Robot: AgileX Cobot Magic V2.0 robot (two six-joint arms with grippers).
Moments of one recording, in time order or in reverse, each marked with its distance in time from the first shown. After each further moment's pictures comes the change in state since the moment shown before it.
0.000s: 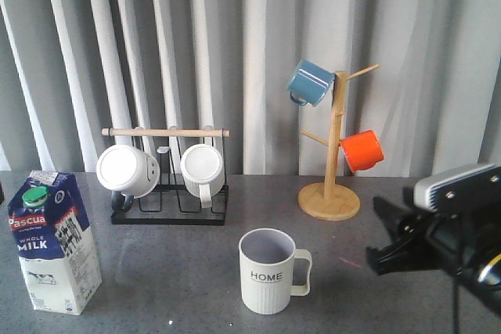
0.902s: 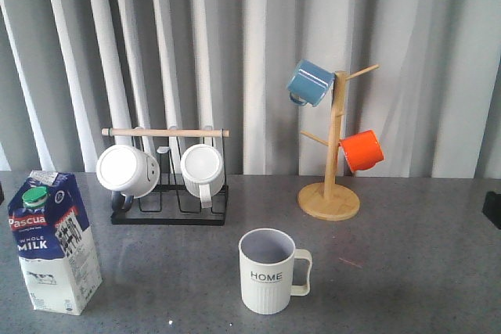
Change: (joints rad) left arm 0.000 0.000 0.000 0.000 0.000 0.000; right arm -0.159 -0.355 -0.057 -0.102 0.238 0.133
